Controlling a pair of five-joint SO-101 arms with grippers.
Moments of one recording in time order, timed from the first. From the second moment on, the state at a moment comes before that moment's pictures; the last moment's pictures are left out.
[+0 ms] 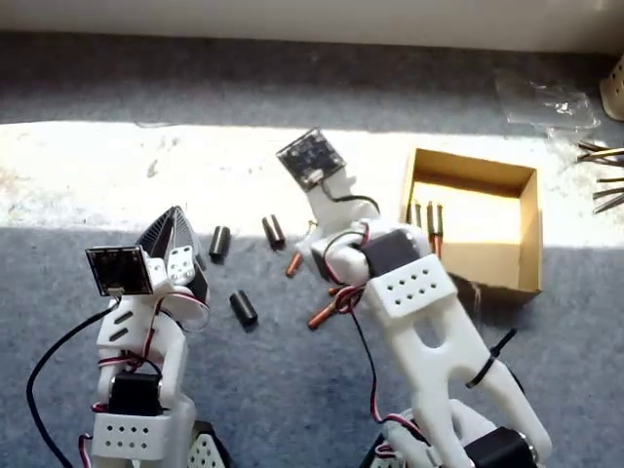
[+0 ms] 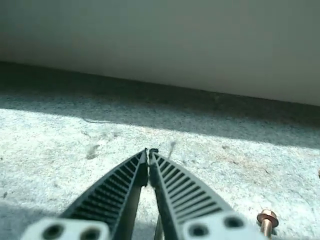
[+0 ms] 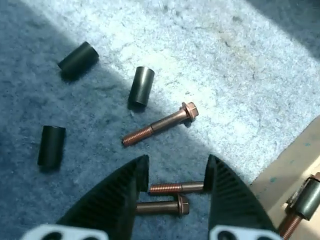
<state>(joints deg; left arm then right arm) -4.4 -101.1 95.7 24.9 13.3 -33.1 -27.9 35.3 53.4 15.2</state>
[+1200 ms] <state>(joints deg) -14.2 -101.1 95.7 24.9 13.3 -51.3 -27.9 56.5 30.2 9.9</state>
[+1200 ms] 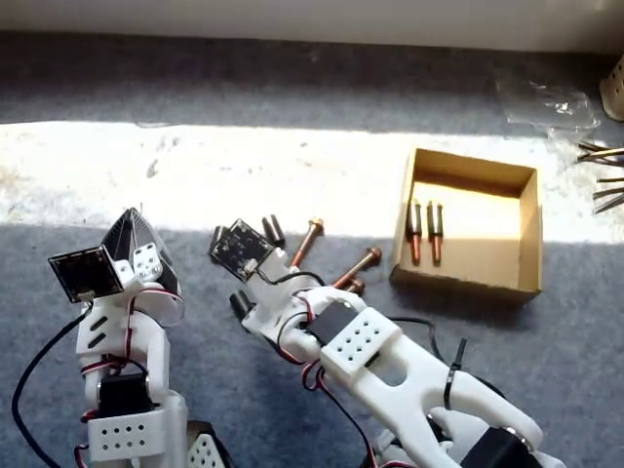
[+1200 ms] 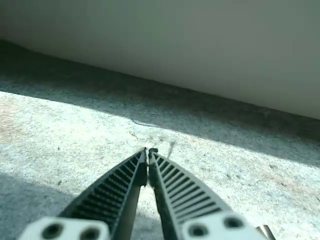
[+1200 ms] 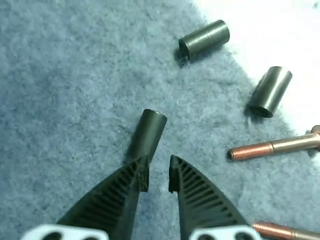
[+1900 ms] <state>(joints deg) -16.4 -101.1 95.7 24.0 13.2 -51.6 -9.9 36.8 40.1 5.8</state>
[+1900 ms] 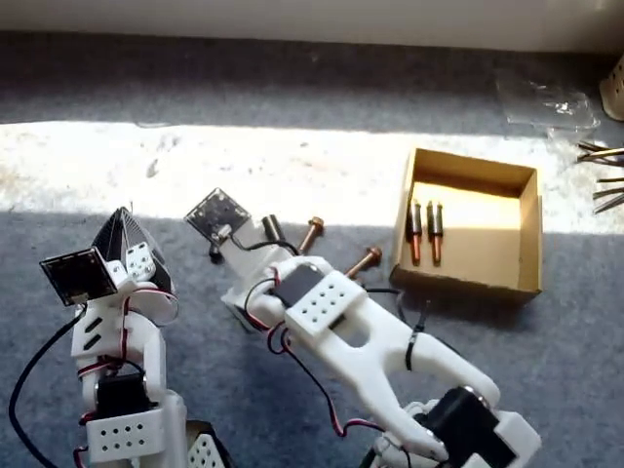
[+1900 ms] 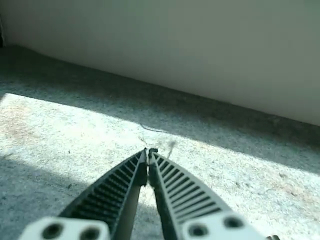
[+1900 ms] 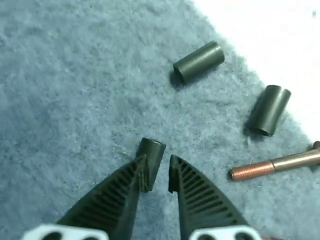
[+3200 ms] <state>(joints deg) -16.4 -101.1 95.7 24.0 13.2 -51.9 0.5 24.5 49.0 0.7</state>
